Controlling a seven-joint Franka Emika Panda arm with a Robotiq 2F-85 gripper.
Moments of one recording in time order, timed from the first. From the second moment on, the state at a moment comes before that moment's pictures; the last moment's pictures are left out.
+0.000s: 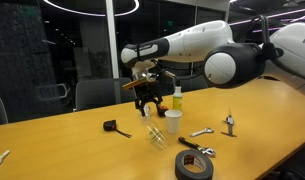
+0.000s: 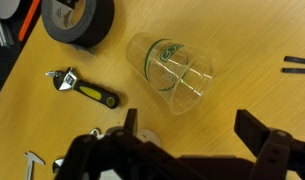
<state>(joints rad) 0.27 1.01 0.02 -0.73 0.04 1.23 1.14</state>
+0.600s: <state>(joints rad) 0.27 1.09 0.01 -0.67 0.04 1.11 1.23</state>
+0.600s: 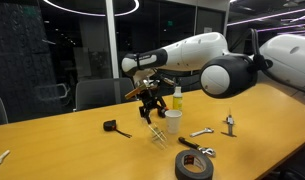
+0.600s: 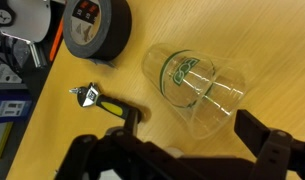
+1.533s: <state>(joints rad) 0.25 1.10 0.01 -0.67 0.05 0.98 1.27</state>
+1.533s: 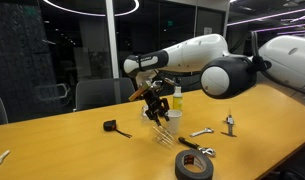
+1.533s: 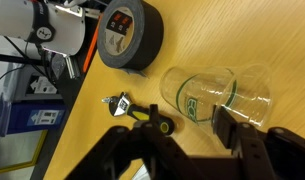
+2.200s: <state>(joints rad) 0.25 1.10 0.01 -0.67 0.05 0.97 1.27</state>
